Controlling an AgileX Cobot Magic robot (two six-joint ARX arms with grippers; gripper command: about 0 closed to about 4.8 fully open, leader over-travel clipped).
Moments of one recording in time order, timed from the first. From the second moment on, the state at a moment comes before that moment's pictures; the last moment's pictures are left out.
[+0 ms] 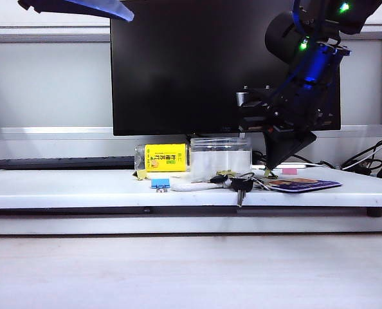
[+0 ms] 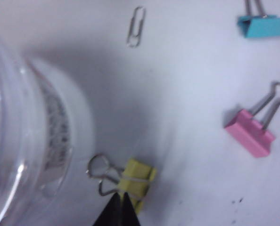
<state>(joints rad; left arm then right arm) -0.69 0.98 0.86 -0.31 0.36 -0.11 0.38 1.77 1.25 -0.37 0.02 -0.10</state>
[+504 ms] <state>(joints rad) -0.69 0.98 0.86 -0.33 0.36 -0.11 0.38 1.77 1.26 -0.36 0.05 -0.10</state>
